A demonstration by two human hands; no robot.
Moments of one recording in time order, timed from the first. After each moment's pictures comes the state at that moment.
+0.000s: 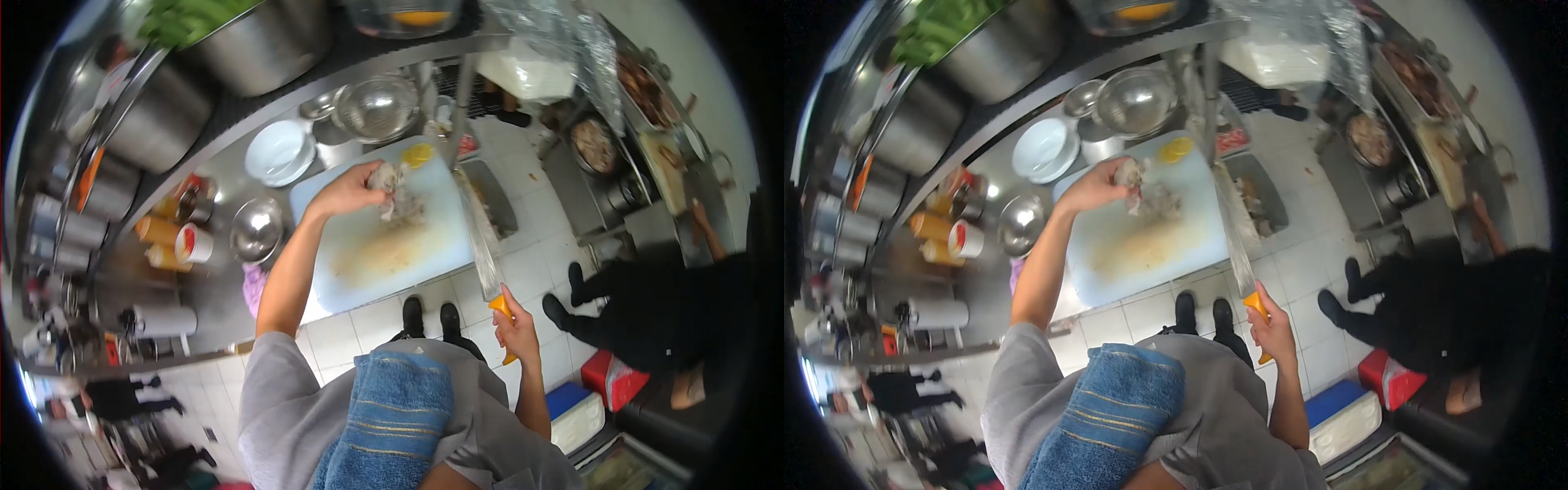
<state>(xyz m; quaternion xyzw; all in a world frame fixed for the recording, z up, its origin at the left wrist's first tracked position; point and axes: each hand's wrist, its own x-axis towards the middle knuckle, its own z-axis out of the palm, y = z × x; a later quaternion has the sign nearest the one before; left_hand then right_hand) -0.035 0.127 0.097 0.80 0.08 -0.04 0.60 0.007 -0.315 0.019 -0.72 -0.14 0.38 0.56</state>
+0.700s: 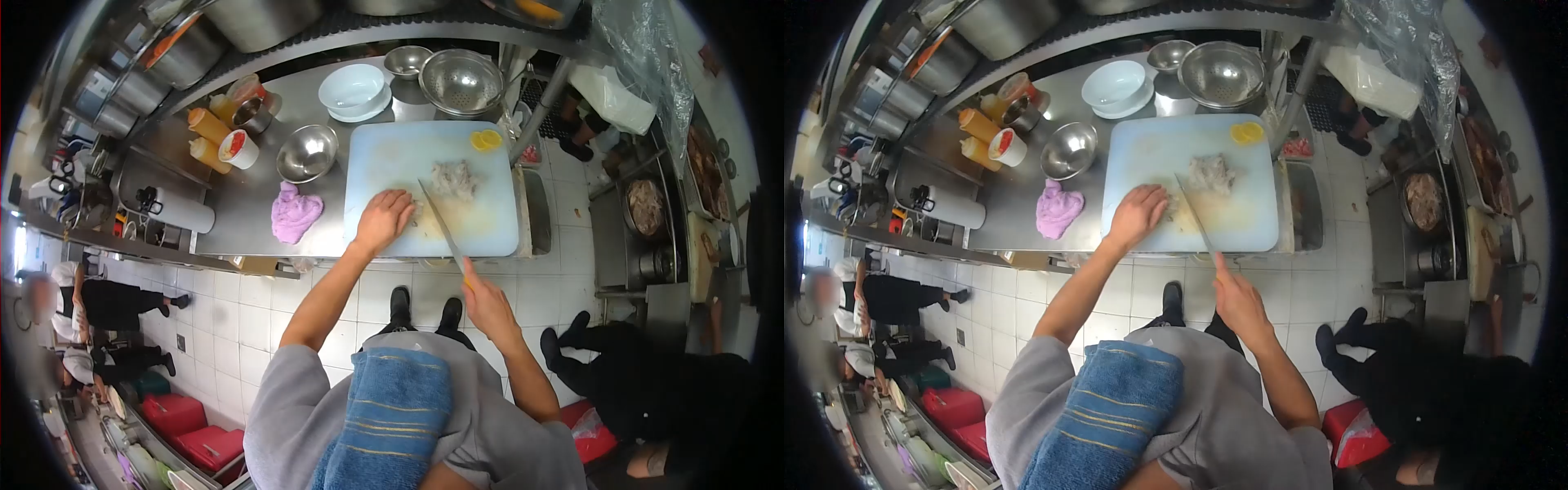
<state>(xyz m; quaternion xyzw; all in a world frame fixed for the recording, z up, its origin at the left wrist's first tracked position) -0.150 0.028 -0.017 0.92 0.22 0.30 0.11 0.003 -0.234 0.021 -0.74 -0.56 0.27 0.27</state>
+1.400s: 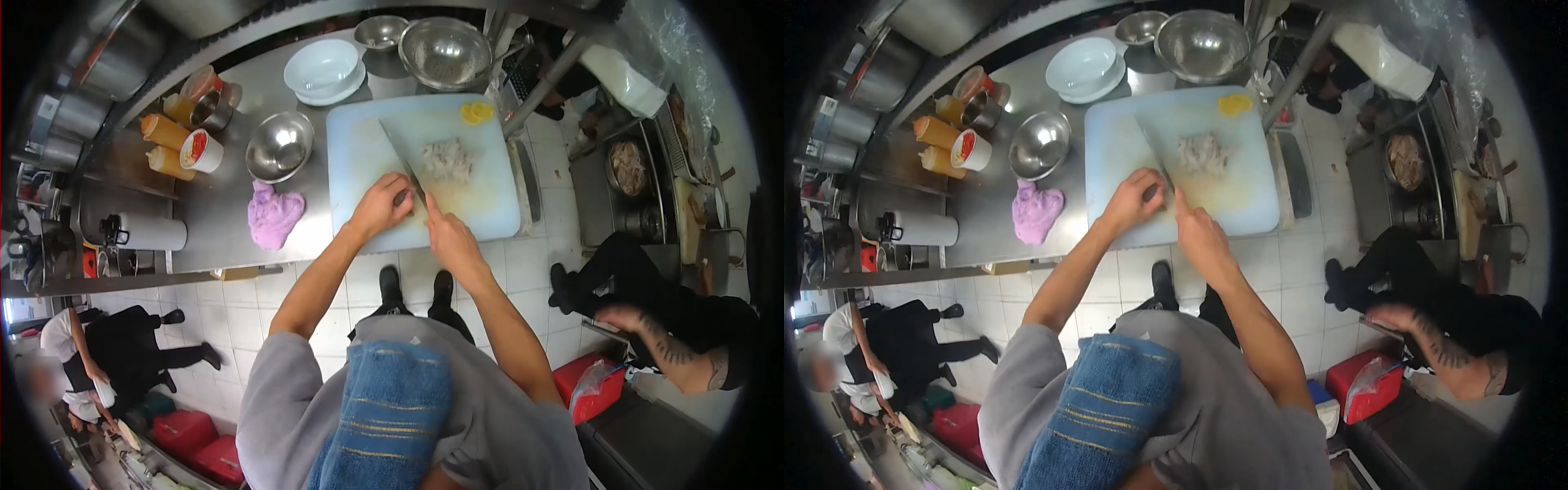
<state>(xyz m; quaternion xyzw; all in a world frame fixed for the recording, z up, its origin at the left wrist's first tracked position) -0.139 0.054 -0.034 0.86 0.19 0.28 0.37 -0.024 -0.107 0.012 -0.79 -0.52 0.22 0.24</state>
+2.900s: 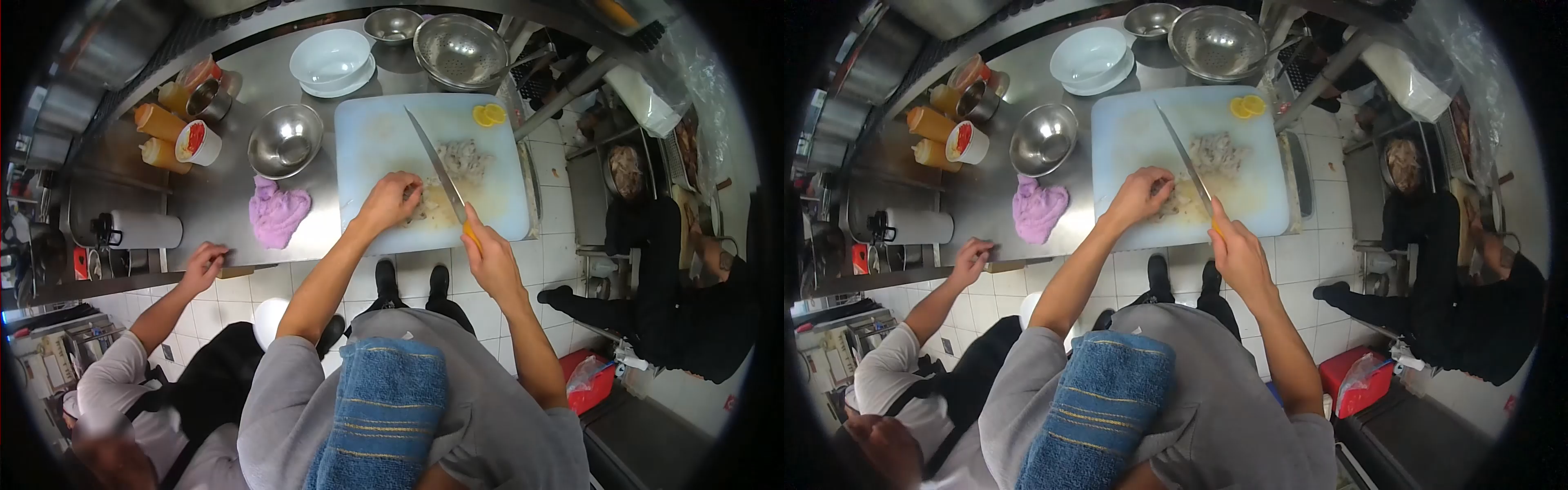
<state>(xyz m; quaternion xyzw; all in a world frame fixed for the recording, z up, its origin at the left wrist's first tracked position) -0.143 0.072 -0.032 0.86 0.25 0.20 0.39 -0.014 -0.142 0.048 -0.77 -0.51 0.20 0.32</state>
